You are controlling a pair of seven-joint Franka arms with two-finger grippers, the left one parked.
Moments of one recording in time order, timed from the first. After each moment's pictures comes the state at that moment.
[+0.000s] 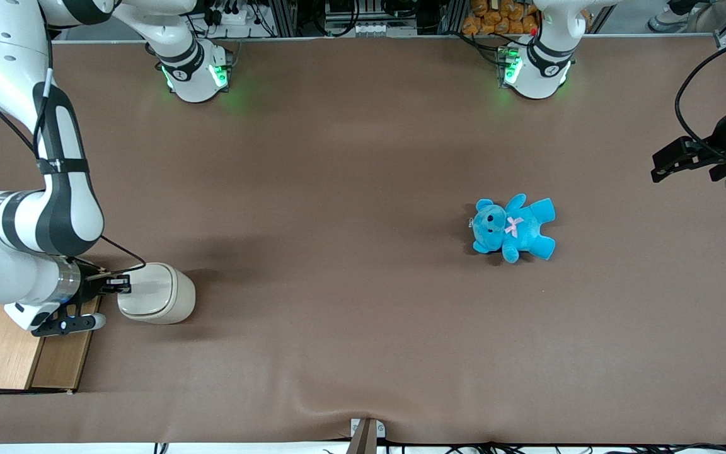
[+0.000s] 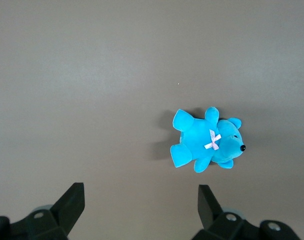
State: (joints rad) arm -0.02 0.61 -0.02 -1.40 0.09 1.88 -0.21
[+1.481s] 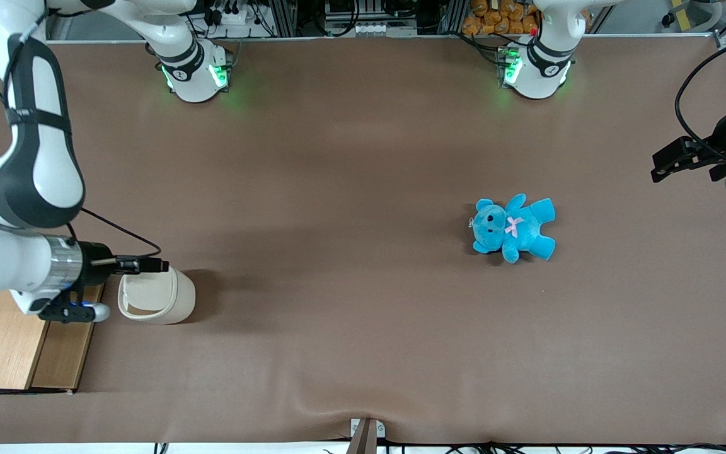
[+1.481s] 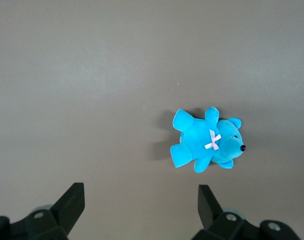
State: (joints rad) arm 0.01 0.53 0.03 -1.26 0.25 1.61 0.05
